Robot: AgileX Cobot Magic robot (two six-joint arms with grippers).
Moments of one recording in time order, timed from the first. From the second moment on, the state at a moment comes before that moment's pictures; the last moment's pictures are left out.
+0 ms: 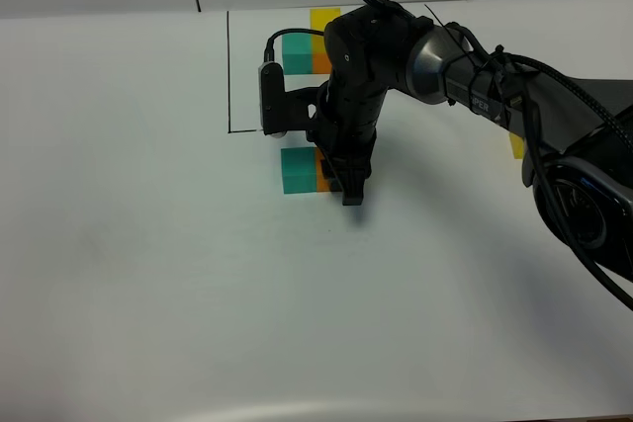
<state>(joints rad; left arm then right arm) -0.04 0.00 -0.51 -0.07 1.07 -0.01 0.64 2.39 -1.92 0.04 0.98 -1.05</state>
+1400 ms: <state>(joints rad) -0.04 0.00 -0.51 -0.07 1.07 -0.01 0.52 2.18 -1.77 -0.01 1.00 -0.81</state>
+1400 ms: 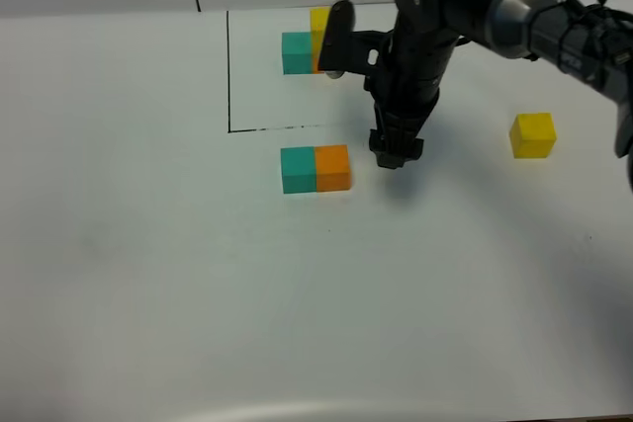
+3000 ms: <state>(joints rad) -0.04 0.00 -0.51 -0.07 1.07 -0.01 0.17 1.92 -1.42 -0.09 0.79 -0.03</state>
